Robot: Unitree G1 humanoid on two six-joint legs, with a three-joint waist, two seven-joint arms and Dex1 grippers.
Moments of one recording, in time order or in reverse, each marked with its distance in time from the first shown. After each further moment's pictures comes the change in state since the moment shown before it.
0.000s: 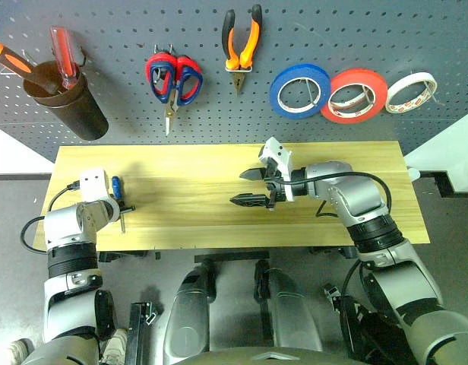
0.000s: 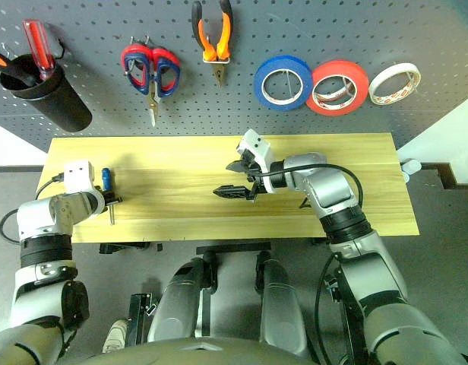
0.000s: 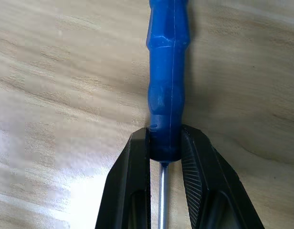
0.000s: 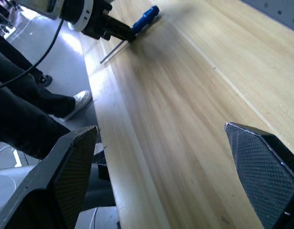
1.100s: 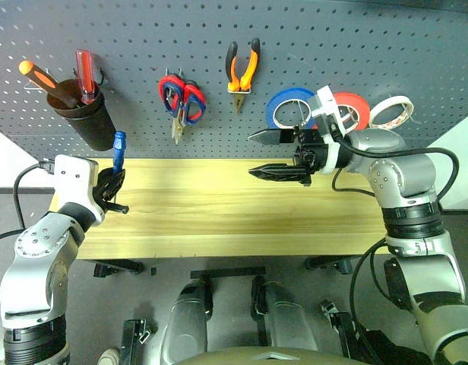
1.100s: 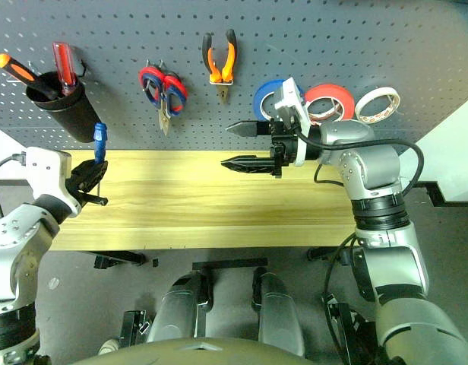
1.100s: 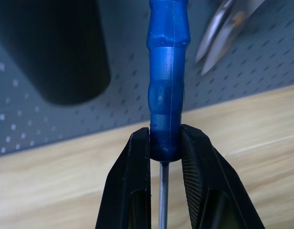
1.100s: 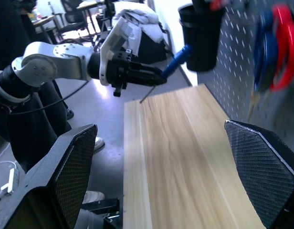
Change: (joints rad) left arm 0.484 0.078 0.002 -0.818 -0.115 -0.388 -0.342; right arm -0.074 -0.110 -0.198 -0.109 0.248 -0.075 0.237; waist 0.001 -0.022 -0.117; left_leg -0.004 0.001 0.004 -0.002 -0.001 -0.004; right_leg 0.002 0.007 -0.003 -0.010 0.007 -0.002
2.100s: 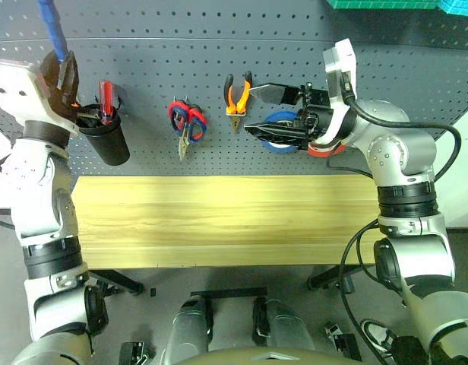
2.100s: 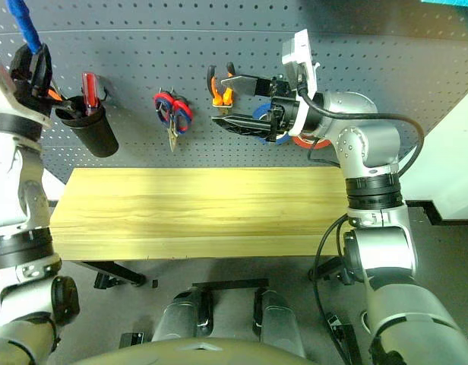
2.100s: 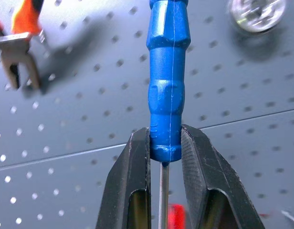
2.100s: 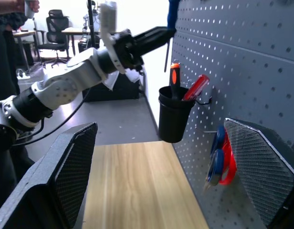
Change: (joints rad) left arm -0.543 -0.018 -0.001 0.575 0.117 -0.636 0.119; right arm -0.116 0.060 -0.058 0.116 0.007 -0.118 -0.084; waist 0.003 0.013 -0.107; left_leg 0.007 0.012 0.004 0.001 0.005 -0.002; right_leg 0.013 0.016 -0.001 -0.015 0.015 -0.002
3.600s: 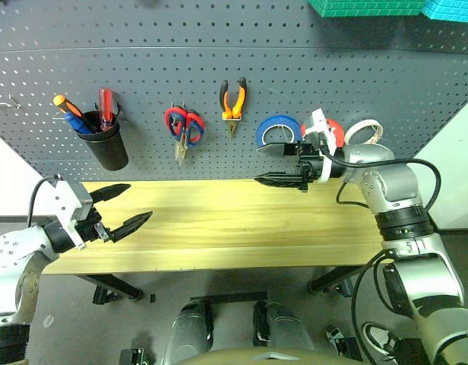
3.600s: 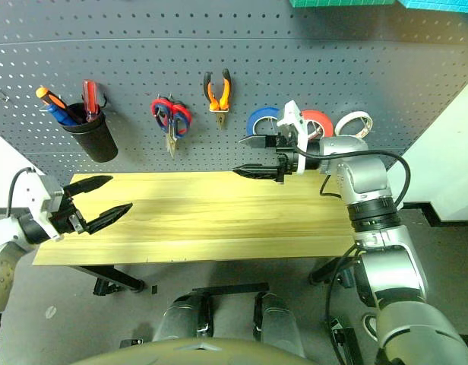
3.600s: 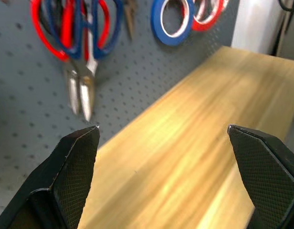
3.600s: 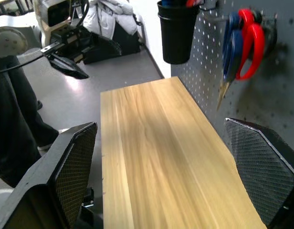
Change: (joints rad) left arm 0.671 0.231 -0.045 -0.190 -0.296 0.107 -0.768; right arm 0.169 -0.048 0.110 0.136 -0.113 -0.063 0.098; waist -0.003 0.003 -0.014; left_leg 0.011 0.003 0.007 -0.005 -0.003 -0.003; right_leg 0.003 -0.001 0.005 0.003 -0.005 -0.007
